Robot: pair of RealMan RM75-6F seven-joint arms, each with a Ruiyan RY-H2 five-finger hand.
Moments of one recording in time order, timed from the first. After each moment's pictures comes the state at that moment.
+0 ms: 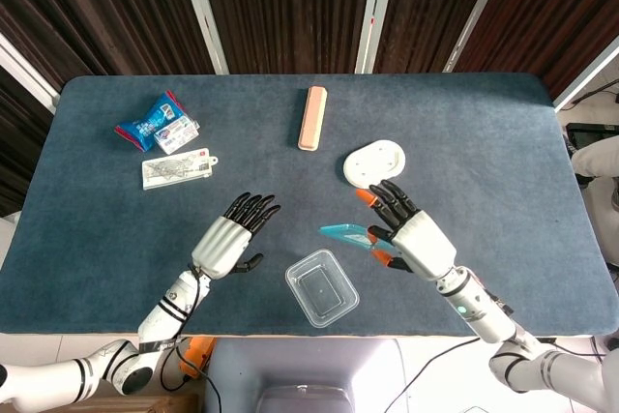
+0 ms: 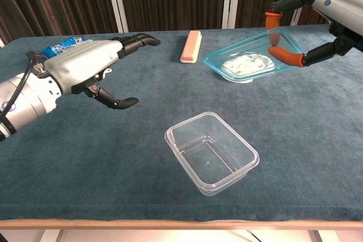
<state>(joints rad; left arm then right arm) -0.69 -1.61 -0.12 -1.42 1.46 1.13 0.16 0.58 -1.52 0.05 -1.18 -1.79 1.54 0.10</state>
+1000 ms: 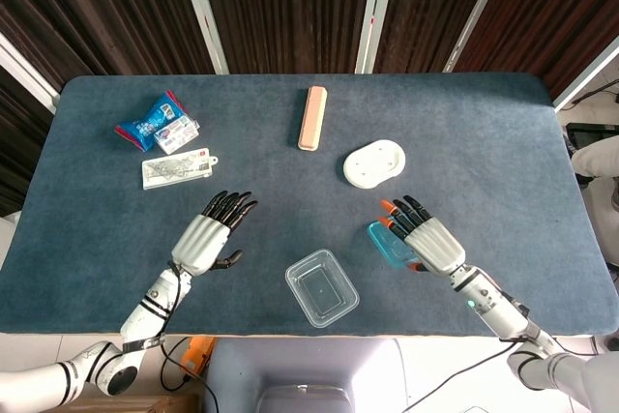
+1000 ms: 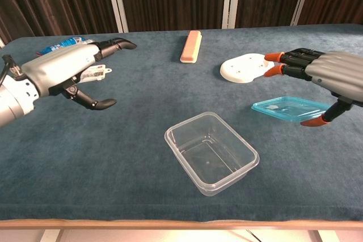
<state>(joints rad) -0.65 -1.58 -0.11 -1.39 1.45 1.14 0.10 0.56 -1.59 -0.06 -0.89 -1.72 1.29 0.09</state>
